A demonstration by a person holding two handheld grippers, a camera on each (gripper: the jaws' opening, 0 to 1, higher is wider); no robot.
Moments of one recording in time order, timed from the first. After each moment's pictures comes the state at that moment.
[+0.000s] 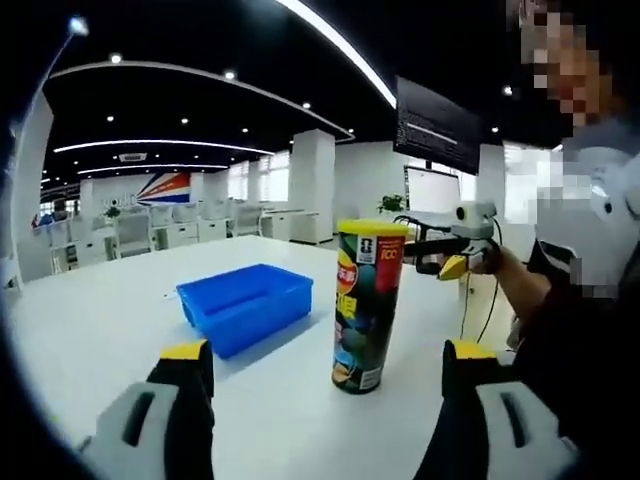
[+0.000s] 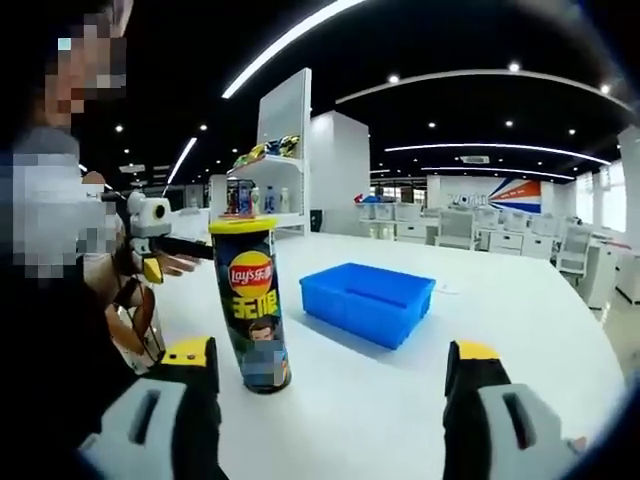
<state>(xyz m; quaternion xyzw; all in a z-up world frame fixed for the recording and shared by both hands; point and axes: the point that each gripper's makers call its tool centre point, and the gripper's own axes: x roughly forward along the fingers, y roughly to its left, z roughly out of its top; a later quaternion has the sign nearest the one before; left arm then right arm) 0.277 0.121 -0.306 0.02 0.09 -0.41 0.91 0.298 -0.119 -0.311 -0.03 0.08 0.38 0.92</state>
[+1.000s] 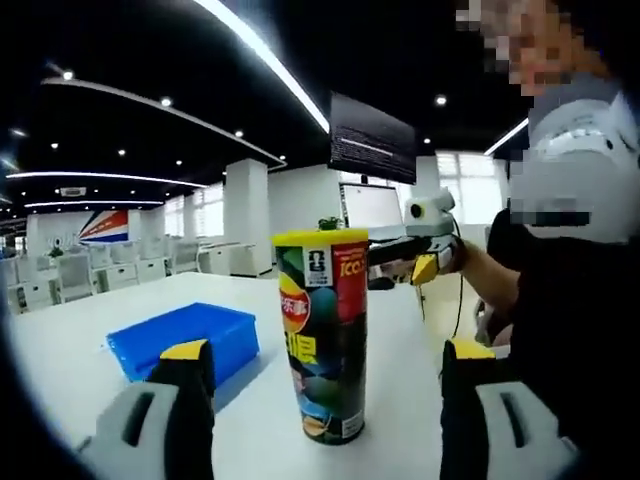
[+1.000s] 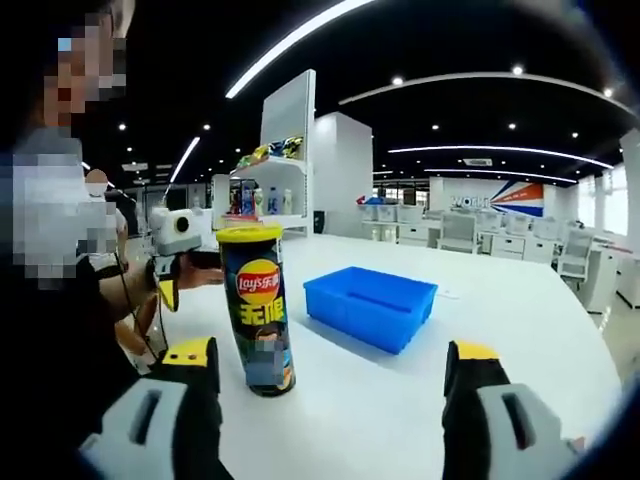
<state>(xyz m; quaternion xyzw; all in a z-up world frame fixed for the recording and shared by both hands) 0.292 0.046 -0.312 0.03 0.02 -0.54 0.84 0.293 -0.115 -0.302 -0.04 0.07 0.38 0.92</state>
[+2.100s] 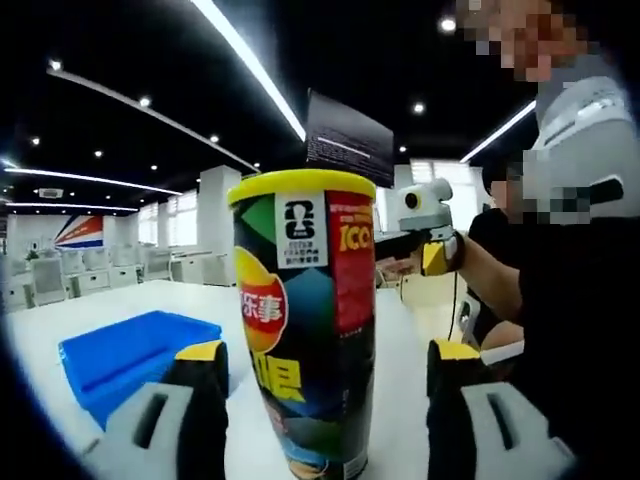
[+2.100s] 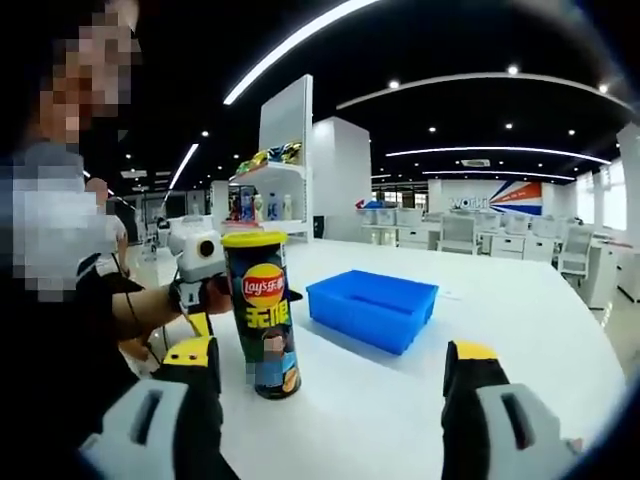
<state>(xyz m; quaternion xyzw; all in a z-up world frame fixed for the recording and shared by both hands) 0.303 -0.004 -0.329 0.02 -0.01 -0.59 0.80 0.287 -0.116 -0.300 -0.02 0.07 0.38 0.92</state>
